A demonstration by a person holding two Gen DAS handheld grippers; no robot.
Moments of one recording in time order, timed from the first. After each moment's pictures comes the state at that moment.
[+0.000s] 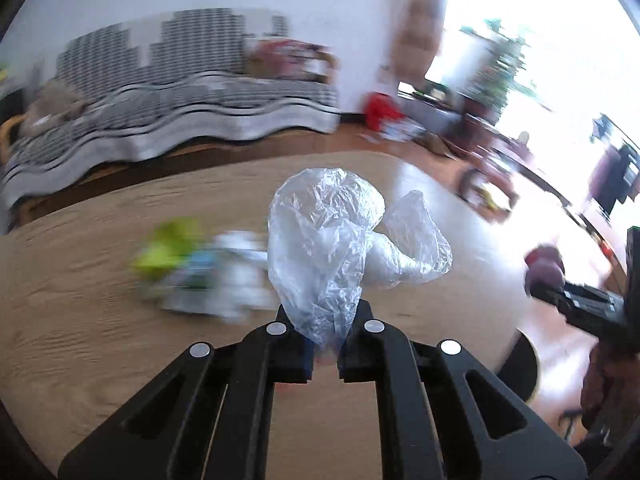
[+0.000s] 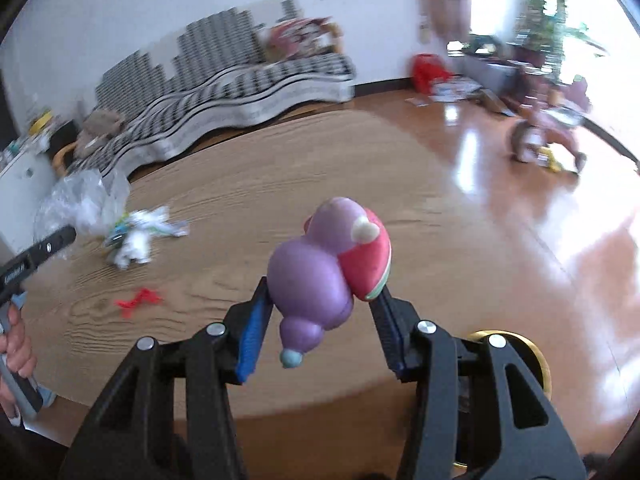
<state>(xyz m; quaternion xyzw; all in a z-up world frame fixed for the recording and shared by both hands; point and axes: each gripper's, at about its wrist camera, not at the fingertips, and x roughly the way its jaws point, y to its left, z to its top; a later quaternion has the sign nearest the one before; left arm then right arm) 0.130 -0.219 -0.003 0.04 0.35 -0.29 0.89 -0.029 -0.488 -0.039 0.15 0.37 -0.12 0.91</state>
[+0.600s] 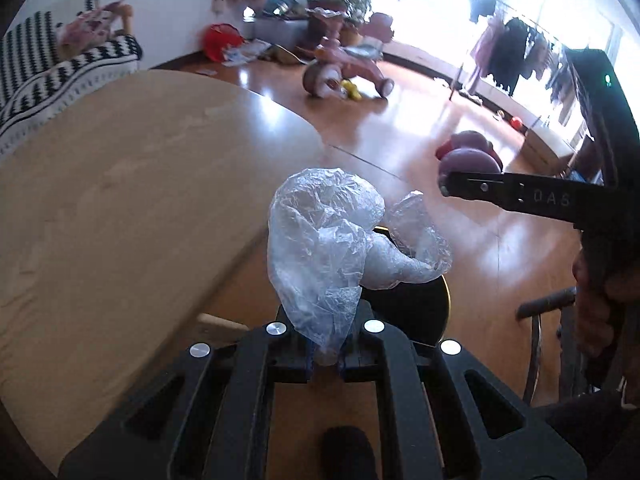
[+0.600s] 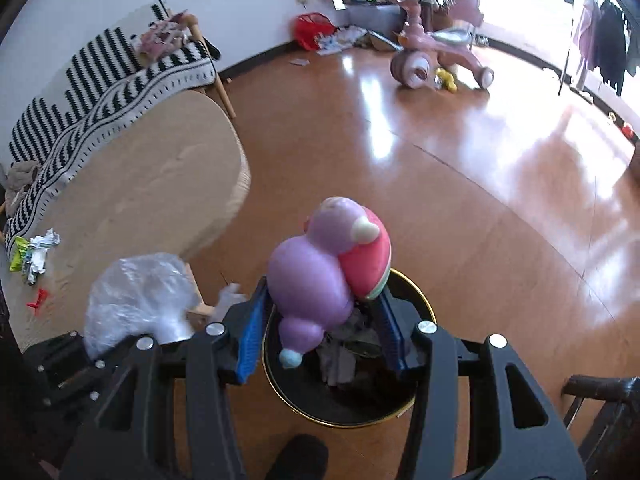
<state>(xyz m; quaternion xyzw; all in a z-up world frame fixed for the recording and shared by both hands) -0.011 -0.475 -0.123 0.15 0.41 -0.47 0.76 -0.164 -0.656 -0.115 0.24 0.42 -0.25 0.84</state>
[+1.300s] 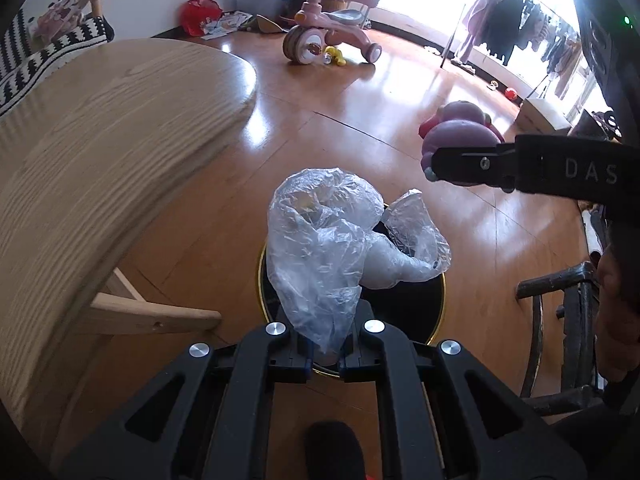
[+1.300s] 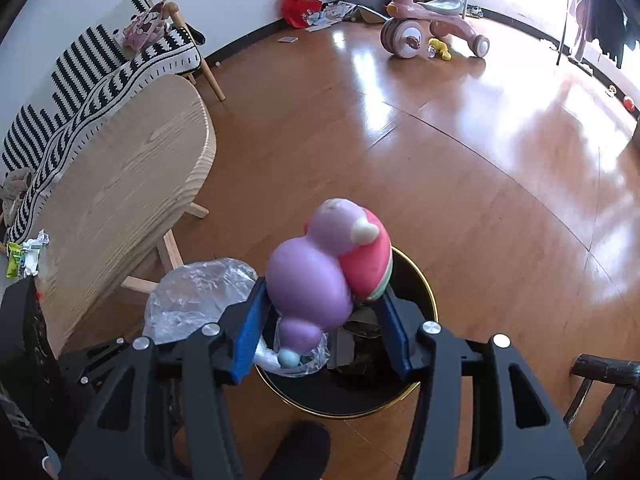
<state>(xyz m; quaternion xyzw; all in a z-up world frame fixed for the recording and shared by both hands) -0.024 -0.532 -0.170 0.19 0.45 -0.48 0.73 -0.170 -0.675 -0.145 0.27 0.44 -0.24 0.82</state>
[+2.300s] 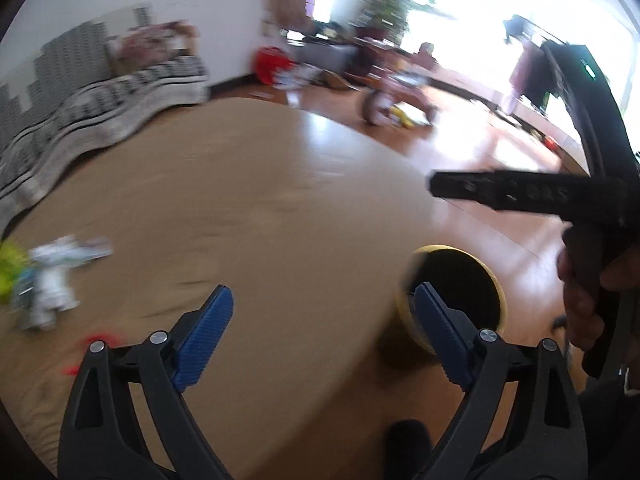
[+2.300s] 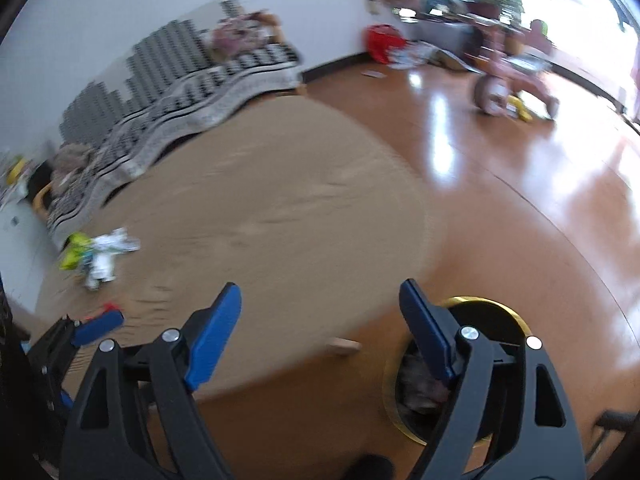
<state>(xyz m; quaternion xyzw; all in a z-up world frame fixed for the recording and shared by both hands) 0.072 -0.335 -0.058 0.14 0.37 -0.39 0.83 -0.036 -0.544 -0.065 0.22 0.39 -0.14 0.88</state>
